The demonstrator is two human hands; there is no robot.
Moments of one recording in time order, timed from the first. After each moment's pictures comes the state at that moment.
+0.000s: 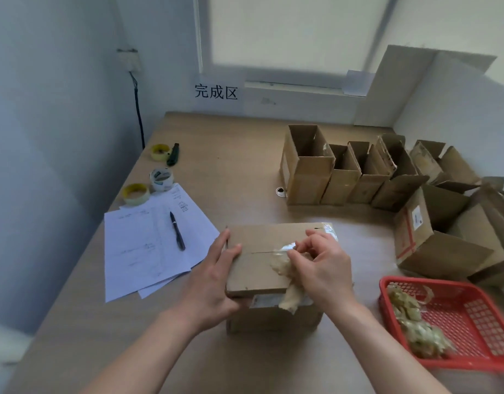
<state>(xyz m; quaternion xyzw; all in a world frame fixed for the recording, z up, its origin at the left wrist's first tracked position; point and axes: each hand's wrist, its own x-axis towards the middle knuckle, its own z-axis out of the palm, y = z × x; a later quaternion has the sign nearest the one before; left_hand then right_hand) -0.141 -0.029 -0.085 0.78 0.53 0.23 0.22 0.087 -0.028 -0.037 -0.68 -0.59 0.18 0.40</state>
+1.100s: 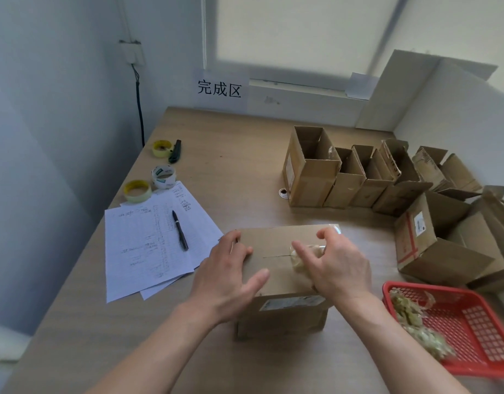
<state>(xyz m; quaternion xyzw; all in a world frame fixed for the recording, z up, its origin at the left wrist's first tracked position) -0.132 -0.018 -0.069 0.75 0.59 0.21 0.21 0.089 -0.009 -0.033 -0.75 -0.63 0.01 0.20</state>
